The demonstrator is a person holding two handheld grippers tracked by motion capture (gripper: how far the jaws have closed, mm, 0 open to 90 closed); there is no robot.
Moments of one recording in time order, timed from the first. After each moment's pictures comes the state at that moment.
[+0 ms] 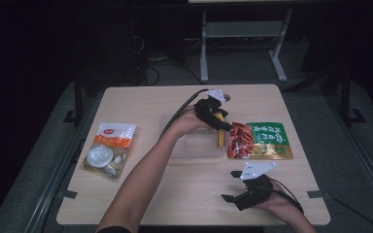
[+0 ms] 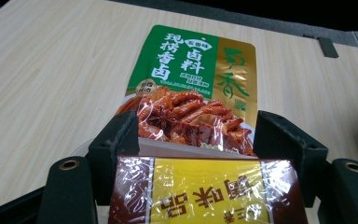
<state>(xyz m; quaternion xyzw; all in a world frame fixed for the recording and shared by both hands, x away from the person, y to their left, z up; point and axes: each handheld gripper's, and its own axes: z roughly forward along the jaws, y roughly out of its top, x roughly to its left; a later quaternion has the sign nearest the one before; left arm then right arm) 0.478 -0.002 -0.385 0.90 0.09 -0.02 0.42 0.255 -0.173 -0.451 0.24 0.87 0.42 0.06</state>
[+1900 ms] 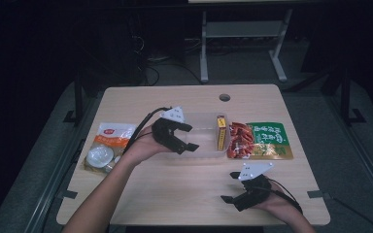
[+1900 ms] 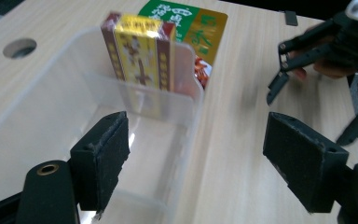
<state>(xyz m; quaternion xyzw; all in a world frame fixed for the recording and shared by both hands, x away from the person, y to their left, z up) 0.375 0.122 -0.358 0.89 0.13 0.03 0.43 0.256 -0.170 -0.456 0.24 0.88 0.41 0.06</state>
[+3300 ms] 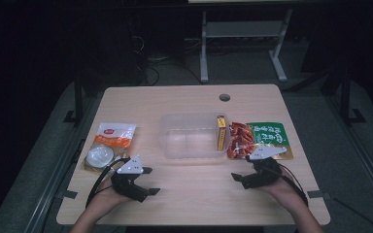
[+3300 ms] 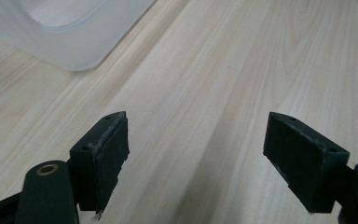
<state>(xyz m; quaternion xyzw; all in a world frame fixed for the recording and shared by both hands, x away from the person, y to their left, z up) 0.281 0.228 -0.439 0.90 0.21 0.06 0.39 0.294 -0.200 -0.439 0.36 0.84 0.39 0.13</state>
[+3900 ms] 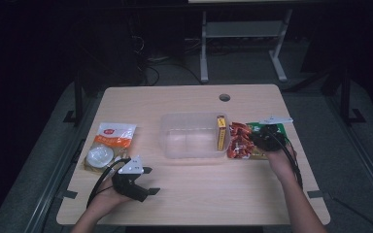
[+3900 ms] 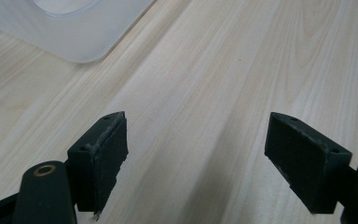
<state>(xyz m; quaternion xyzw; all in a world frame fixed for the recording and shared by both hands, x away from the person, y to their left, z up) 0.281 0.229 -0.445 0.90 0.21 0.06 0.38 0.380 -0.229 -0.433 0.51 0.75 0.36 0.20</state>
